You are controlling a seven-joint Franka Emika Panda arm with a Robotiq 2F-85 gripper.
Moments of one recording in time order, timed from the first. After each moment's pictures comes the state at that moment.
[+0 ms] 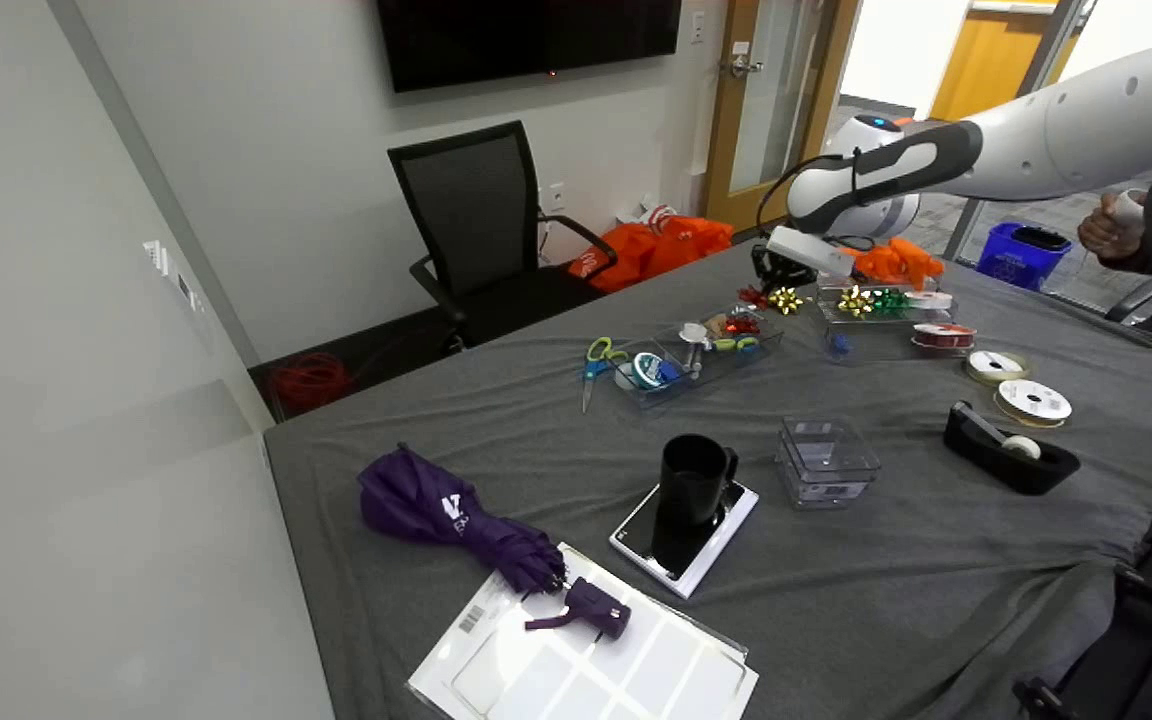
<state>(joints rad) -0.16 1.00 -0.11 -1.20 0.33 2.47 0.52</state>
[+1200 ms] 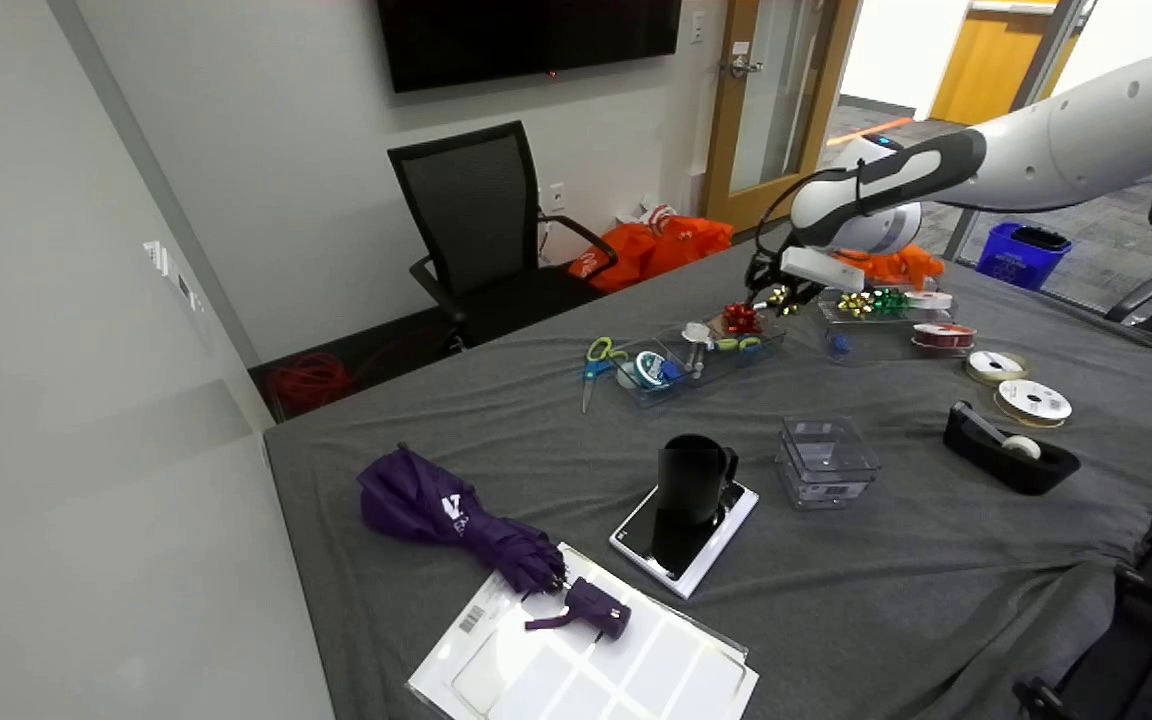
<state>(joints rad) -0.21 0.99 -0.03 -1.26 0.34 2.53 0.26</state>
